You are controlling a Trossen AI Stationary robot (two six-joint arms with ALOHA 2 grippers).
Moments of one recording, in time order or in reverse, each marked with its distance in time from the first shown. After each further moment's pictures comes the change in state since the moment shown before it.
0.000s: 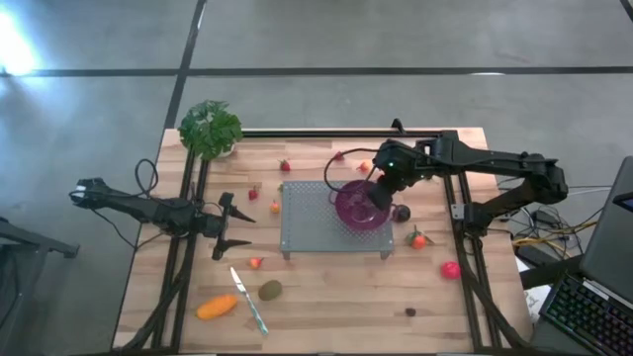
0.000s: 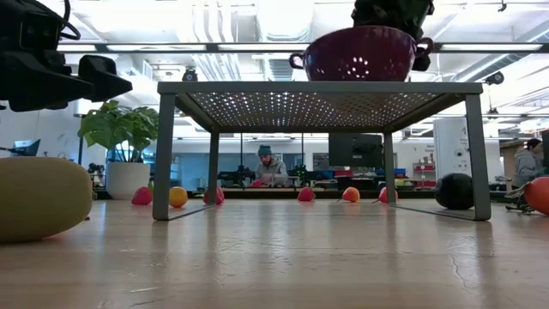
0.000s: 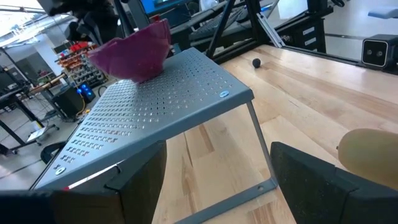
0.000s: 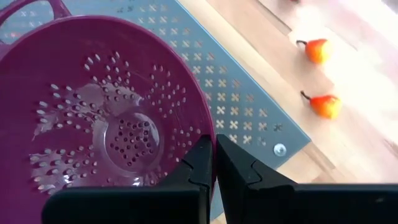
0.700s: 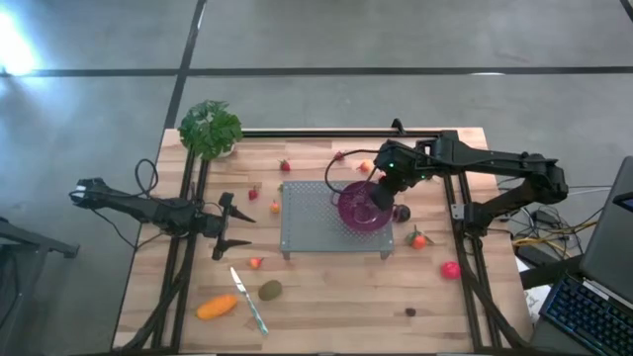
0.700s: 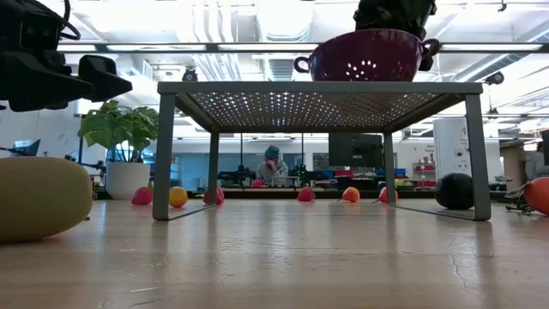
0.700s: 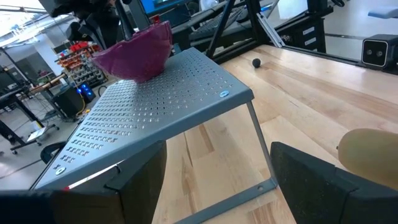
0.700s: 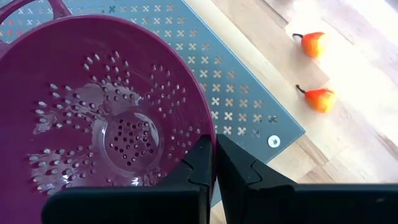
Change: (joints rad) left arm 0.000 0.000 0.000 0.000 0.000 0.000; right arm 0.000 0.000 -0.002 -0.033 0.002 -0.008
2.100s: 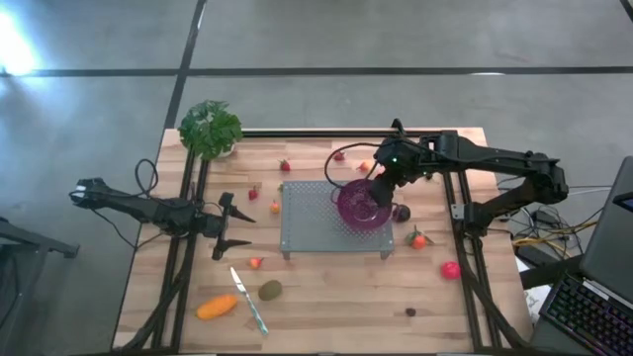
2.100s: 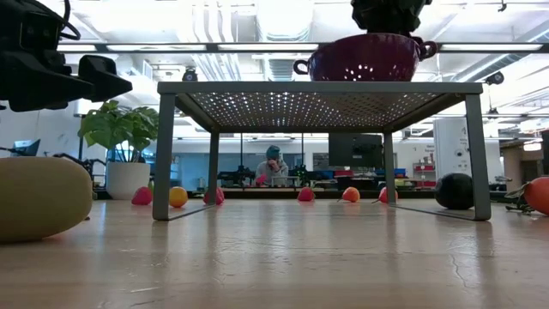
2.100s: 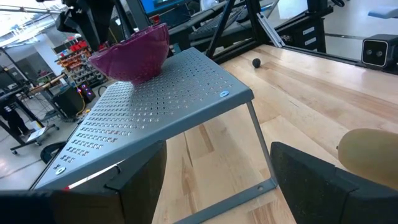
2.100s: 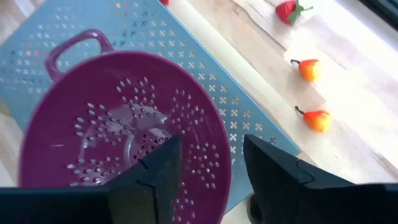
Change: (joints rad) left arm 0.000 0.000 0.000 0.000 0.000 0.000; right arm 0.000 -0.004 0.072 0.005 0.026 -0.004
